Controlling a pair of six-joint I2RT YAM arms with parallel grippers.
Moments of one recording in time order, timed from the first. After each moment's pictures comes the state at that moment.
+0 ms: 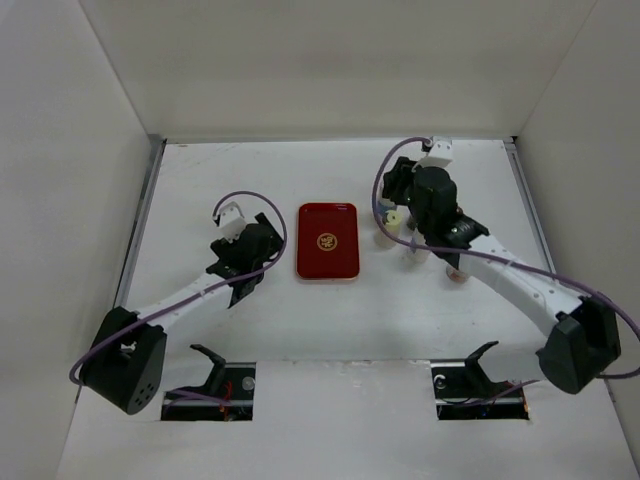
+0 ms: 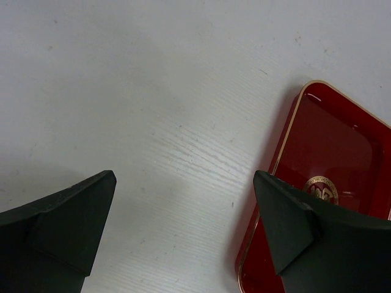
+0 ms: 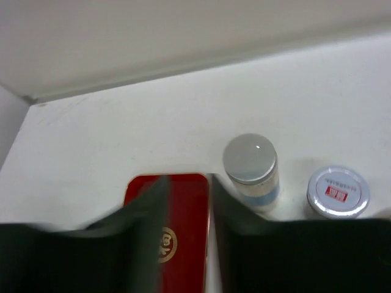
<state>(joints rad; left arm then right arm) -0.52 1.23 0.56 0.02 -0.61 -0.82 0.59 1.26 1.01 0.10 0.42 0.42</state>
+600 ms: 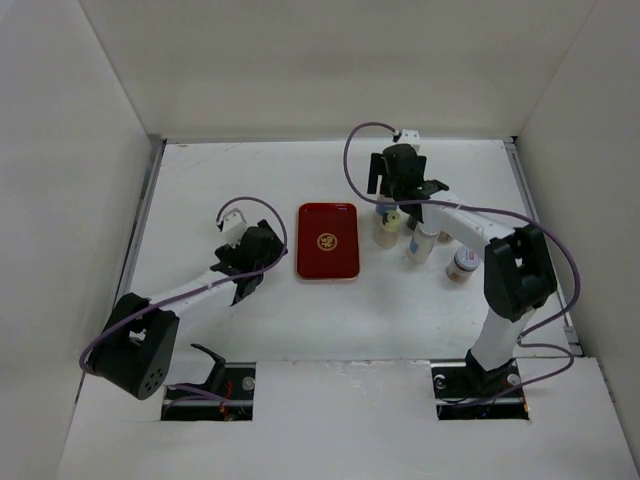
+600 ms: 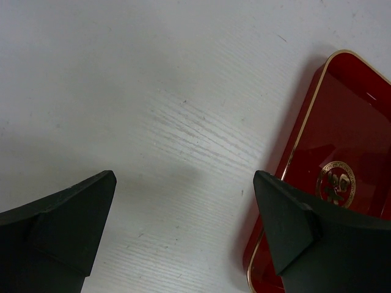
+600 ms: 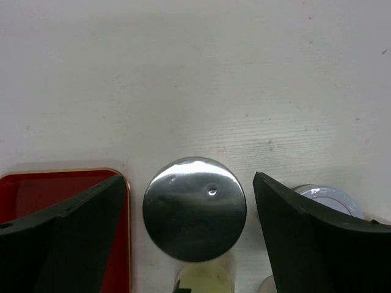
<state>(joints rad) -0.49 1.30 0.54 0.04 -0.52 -0.87 0.46 1.76 1.34 -0.14 0.41 0.32</state>
